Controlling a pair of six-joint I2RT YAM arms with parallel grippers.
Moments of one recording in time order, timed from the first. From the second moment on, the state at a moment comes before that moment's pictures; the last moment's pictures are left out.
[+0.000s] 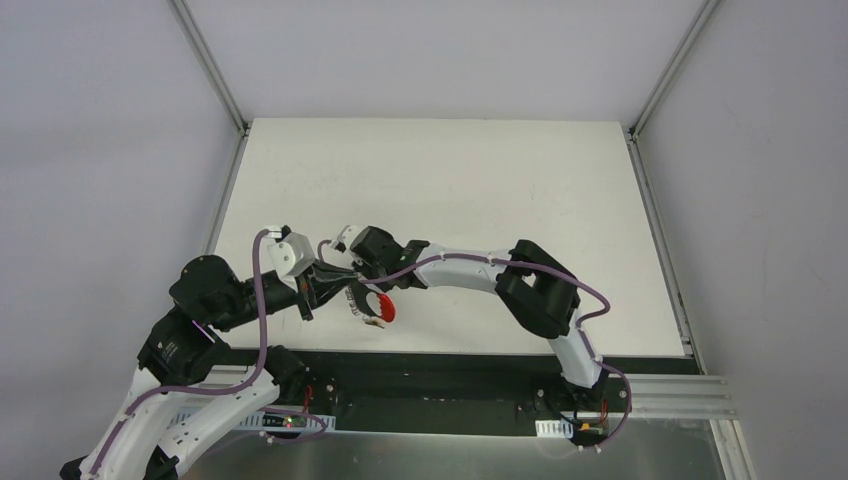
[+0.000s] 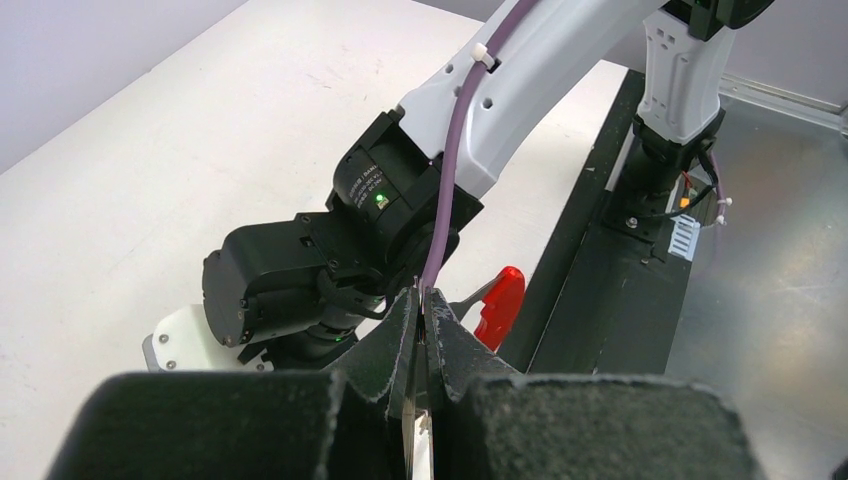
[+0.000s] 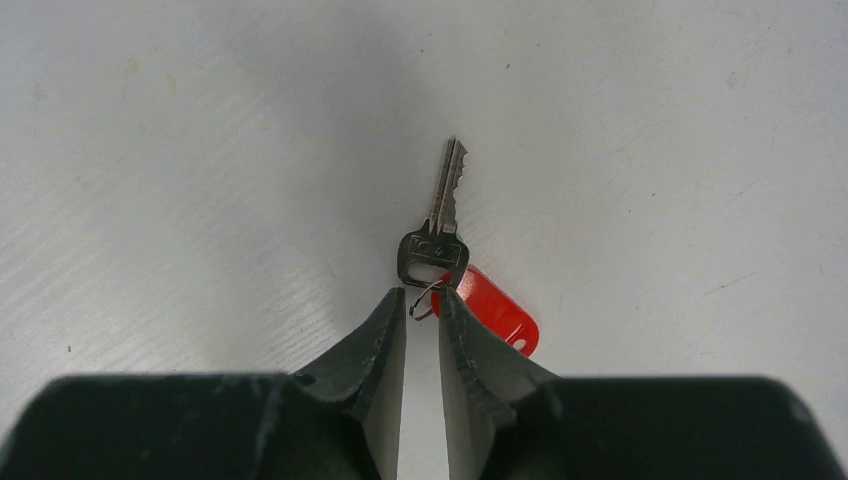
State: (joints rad) left arm -0.65 0.45 0.98 -0.61 0.40 0.02; right arm 1.12 2.11 1.52 -0.34 0.17 0.00
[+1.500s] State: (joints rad) left arm -0.65 0.42 1.10 -0.62 0.47 -0.03; right arm 1.02 1.52 1.15 -0.49 0.14 0.16
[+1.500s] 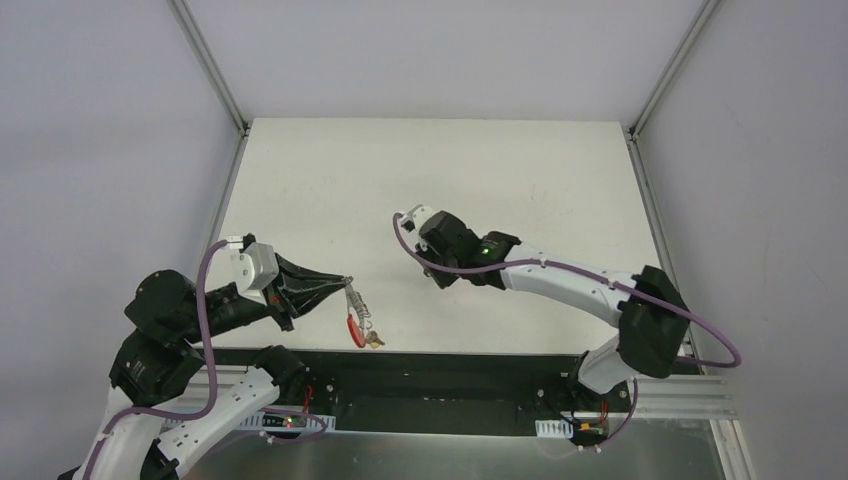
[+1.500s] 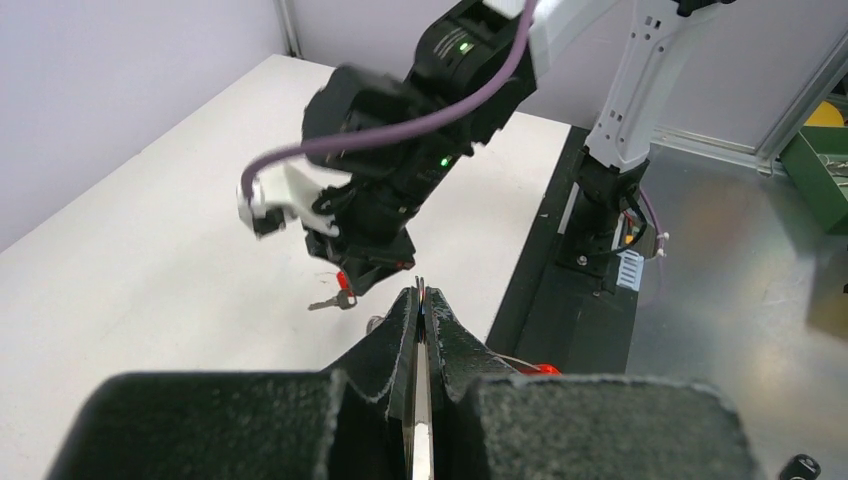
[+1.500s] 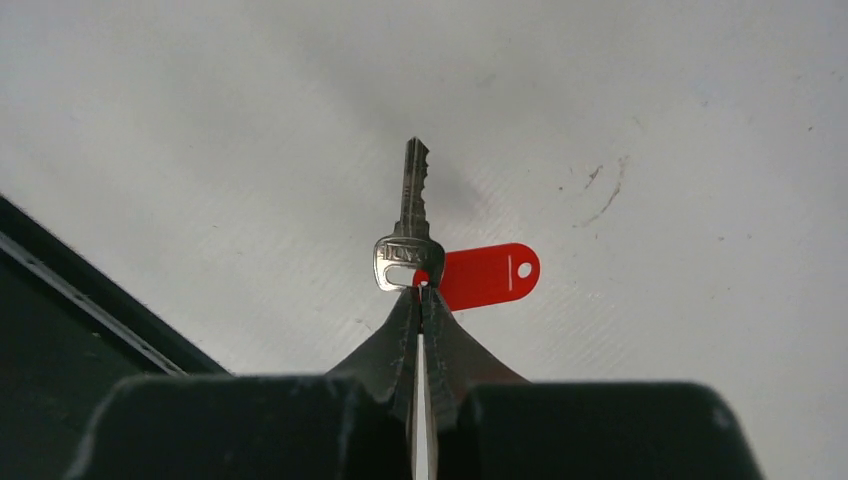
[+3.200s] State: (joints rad) left arm -0.65 0.50 1.10 -0.59 0.50 -0.07; right arm 0.85 1.32 1.23 -0.76 0.03 0.38
